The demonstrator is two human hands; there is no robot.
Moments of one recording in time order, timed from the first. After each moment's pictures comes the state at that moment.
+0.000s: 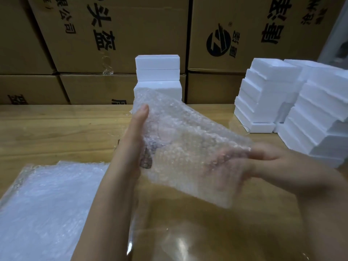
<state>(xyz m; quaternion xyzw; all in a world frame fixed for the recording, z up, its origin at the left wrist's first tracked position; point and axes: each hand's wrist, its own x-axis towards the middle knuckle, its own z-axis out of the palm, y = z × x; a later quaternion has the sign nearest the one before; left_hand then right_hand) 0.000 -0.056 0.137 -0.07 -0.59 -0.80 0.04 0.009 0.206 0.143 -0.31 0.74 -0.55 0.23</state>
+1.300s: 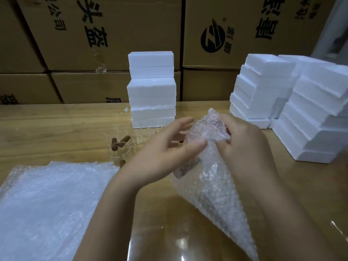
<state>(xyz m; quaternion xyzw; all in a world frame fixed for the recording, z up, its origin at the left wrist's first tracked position) 0.016 -0.027 0.143 -0.24 -0.83 -0.51 0.00 0.017 0.148 0.145 -0.11 0.91 -0.32 -0.23</state>
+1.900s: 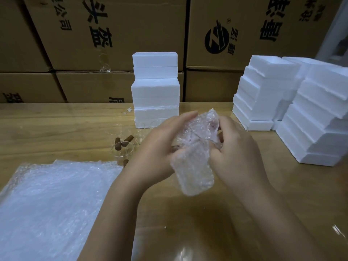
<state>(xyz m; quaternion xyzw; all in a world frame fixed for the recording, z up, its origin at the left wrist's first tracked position) 0.017 -0.031 0.140 -0.26 -0.84 -0.45 0.13 0.024 0.126 0.140 -0.12 0.91 -0.31 -0.25</state>
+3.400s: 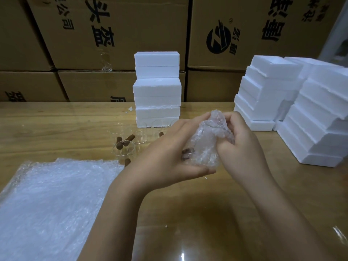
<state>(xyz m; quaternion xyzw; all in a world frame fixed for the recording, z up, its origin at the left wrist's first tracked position) 0.019 -0.030 0.140 -0.32 -0.87 -0.38 0.08 0.016 0.133 0.137 -0.07 0.85 -0.49 -0.19</state>
